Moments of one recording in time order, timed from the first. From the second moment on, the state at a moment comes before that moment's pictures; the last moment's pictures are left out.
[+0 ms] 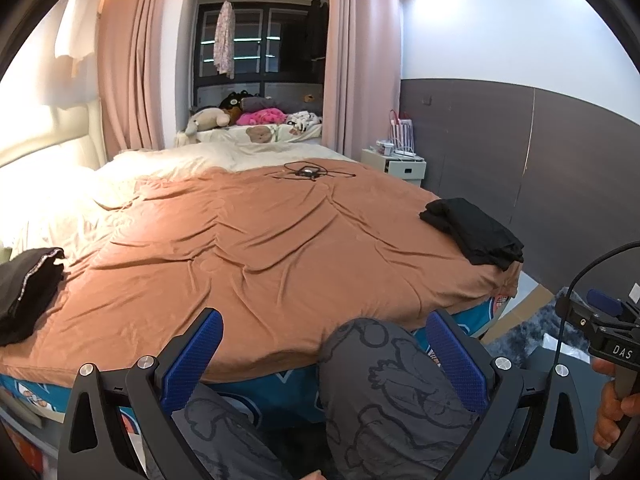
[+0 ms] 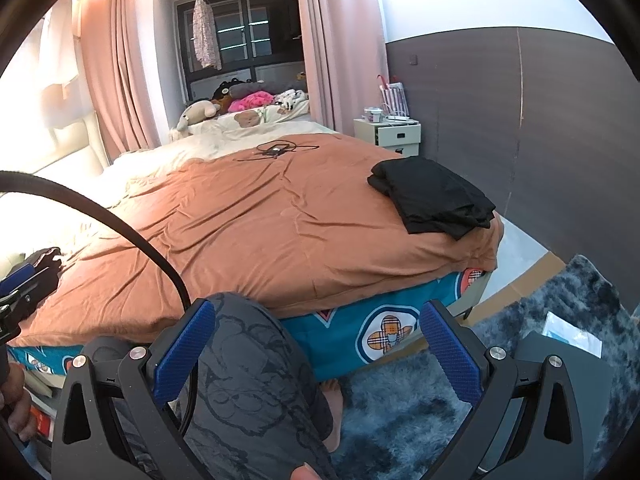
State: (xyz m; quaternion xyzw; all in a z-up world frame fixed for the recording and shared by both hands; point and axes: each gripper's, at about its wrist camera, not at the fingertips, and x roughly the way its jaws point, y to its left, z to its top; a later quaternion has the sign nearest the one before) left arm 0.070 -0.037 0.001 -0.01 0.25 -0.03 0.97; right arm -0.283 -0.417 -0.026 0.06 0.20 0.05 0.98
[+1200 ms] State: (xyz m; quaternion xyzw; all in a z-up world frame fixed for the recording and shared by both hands) left arm 0.066 -0.043 0.007 -0.02 0.24 -0.05 0.97; right arm -0.284 -0.418 -0.022 0.05 0.21 0.06 0.98
